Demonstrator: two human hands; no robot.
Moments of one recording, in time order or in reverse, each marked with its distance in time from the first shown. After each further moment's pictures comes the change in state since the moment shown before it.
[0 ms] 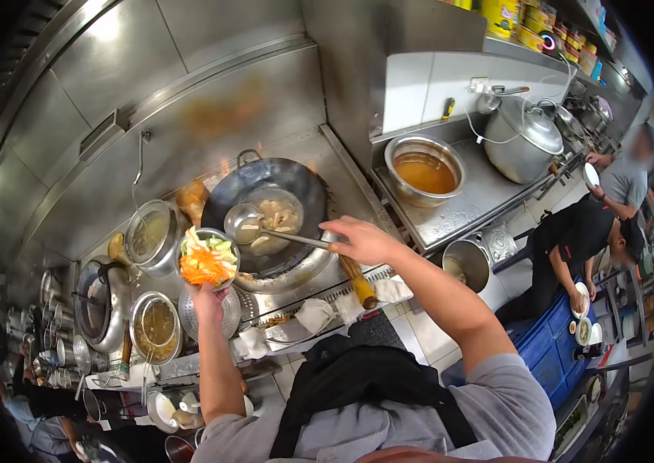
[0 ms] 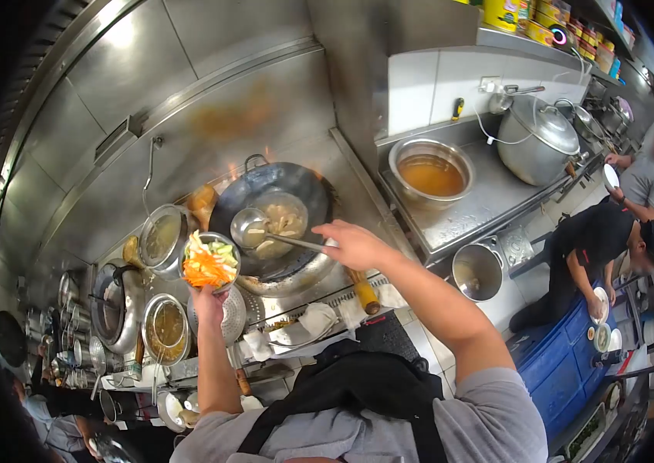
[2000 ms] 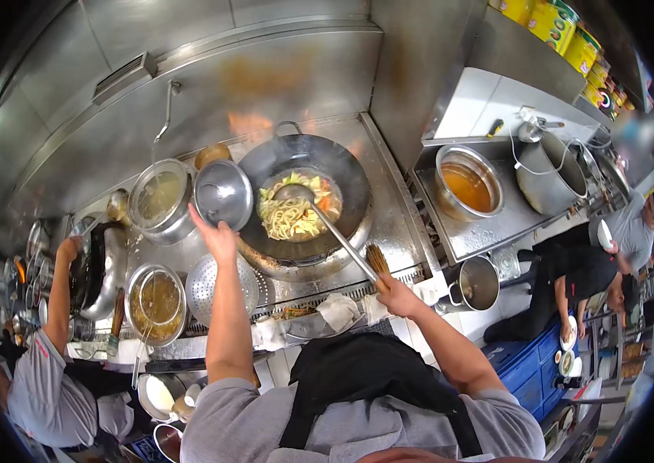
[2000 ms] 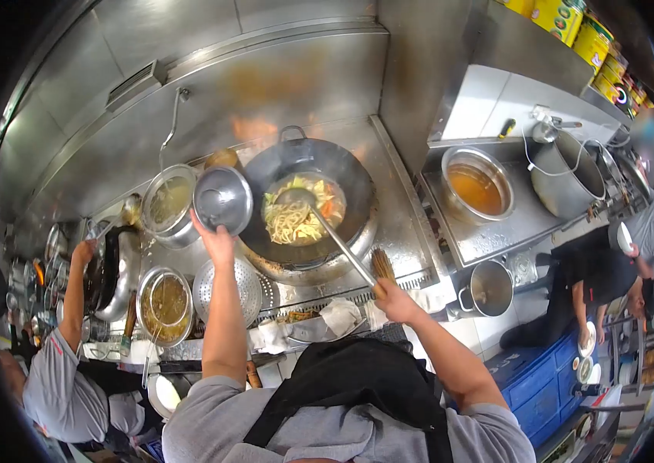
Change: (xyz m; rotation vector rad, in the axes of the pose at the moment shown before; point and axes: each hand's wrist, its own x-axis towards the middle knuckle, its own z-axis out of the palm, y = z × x) left_hand 0.138 0.008 -0.007 0.701 0.311 0.706; right_hand -0.056 0.006 0.136 0.723 -0.269 0.880
